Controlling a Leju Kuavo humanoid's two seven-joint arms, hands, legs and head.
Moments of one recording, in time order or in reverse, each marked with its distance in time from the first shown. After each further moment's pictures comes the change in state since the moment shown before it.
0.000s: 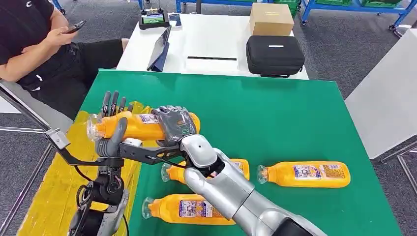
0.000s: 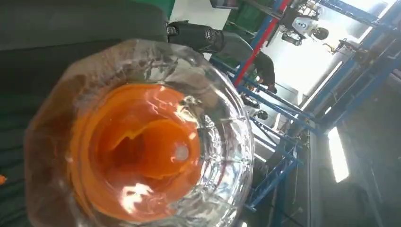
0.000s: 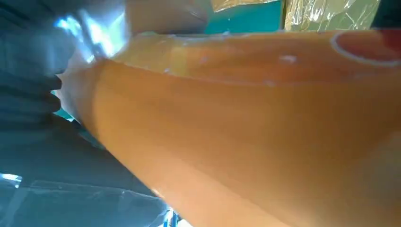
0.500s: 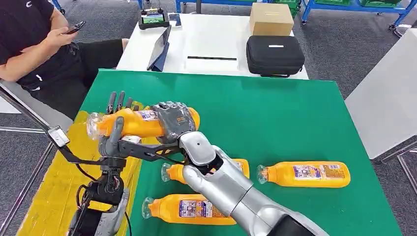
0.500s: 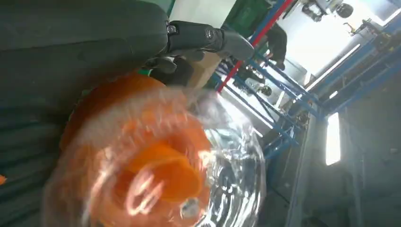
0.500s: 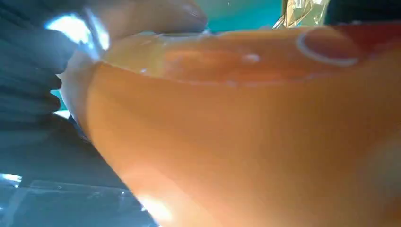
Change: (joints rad) left arm -0.007 -0.003 -0.016 0.000 0.200 -0.076 0.094; right arm -0.029 0.014 -0.003 0.048 0.012 -0.038 0.016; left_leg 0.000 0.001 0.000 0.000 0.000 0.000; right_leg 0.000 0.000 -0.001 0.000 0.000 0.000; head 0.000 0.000
